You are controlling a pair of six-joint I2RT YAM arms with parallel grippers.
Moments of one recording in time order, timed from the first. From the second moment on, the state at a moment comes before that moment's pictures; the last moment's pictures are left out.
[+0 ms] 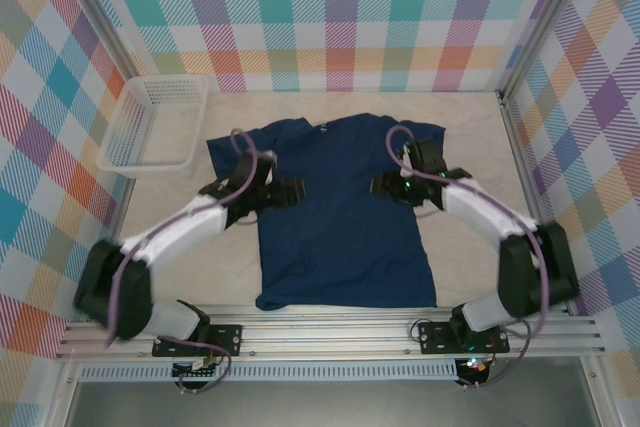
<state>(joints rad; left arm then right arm) -0.48 1.49 0.98 -0.34 0.04 -0.62 0.33 1.55 1.01 -0.41 -0.26 0.50</state>
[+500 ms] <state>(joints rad) -0.32 2.14 1.53 -0.38 0.10 -0.53 0.23 2.21 1.62 -0.44 -0.28 0.51</state>
